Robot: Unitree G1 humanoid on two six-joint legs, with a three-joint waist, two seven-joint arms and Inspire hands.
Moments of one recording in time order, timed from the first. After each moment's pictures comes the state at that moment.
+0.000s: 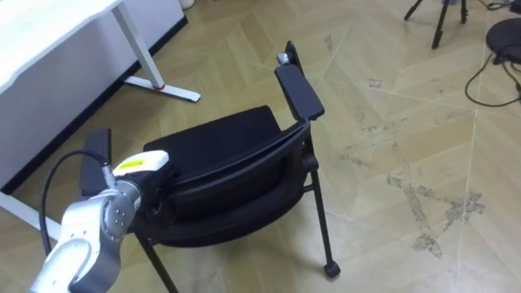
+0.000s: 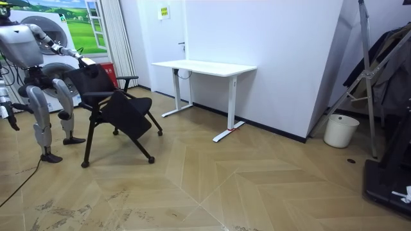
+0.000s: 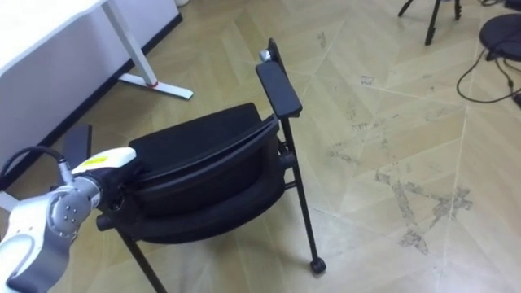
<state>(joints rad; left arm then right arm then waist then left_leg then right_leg) -0.10 0.48 -0.28 0.02 0.86 0.38 -0.54 0.05 -0.33 -0.20 1.01 0.01 0.17 -0.03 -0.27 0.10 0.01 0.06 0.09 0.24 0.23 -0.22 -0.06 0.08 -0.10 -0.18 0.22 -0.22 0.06</state>
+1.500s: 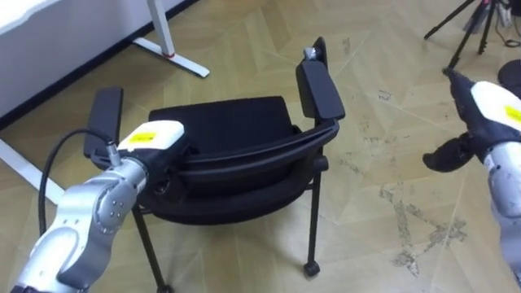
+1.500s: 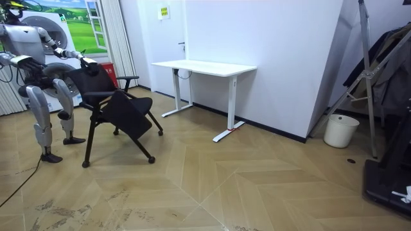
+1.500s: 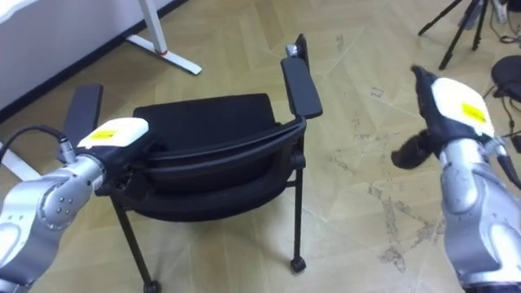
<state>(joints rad) -0.12 0.50 -0.22 0.00 0.85 0.13 -0.44 -0.13 -0.57 -0.02 0.10 -0.73 0.17 0.09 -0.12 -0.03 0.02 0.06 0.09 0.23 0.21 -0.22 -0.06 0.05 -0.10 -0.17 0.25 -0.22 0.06</state>
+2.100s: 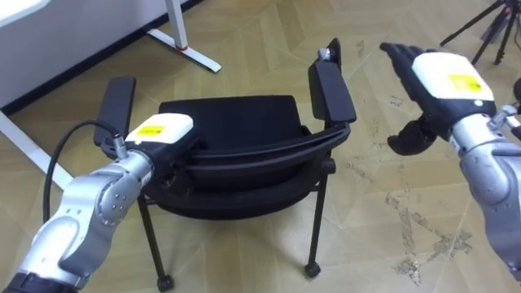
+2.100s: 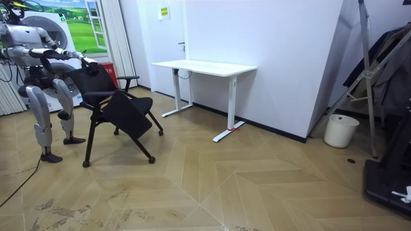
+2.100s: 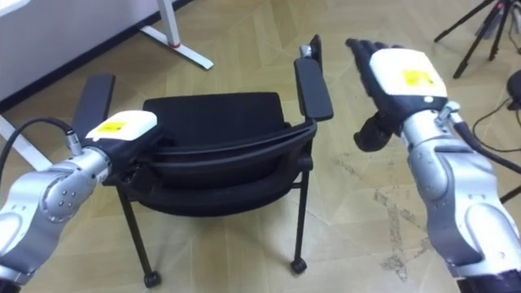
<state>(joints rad) -0.18 0.51 -0.23 0.07 0.83 0.03 -0.42 -0.16 -0.62 0.10 -0.07 -0.87 0.09 0.22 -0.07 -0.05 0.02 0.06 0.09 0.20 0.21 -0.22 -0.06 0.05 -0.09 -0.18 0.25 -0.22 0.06</state>
